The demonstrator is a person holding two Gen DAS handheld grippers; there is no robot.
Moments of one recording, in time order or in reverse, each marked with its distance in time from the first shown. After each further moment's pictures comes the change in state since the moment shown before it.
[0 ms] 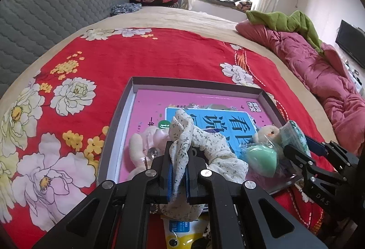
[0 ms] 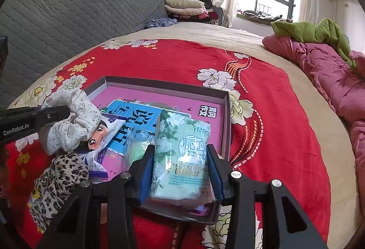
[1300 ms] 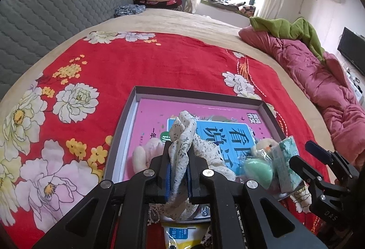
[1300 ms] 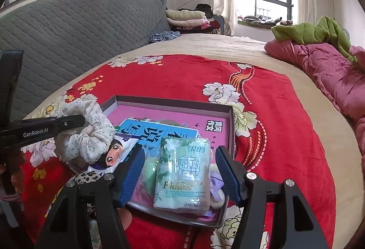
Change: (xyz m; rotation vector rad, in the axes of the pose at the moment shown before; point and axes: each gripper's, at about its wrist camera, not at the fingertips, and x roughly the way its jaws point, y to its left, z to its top) left arm -0.006 0.002 0.018 -0.029 -0.015 -0.001; right arm -0.020 -0.006 0.011 0.061 -0.078 0.065
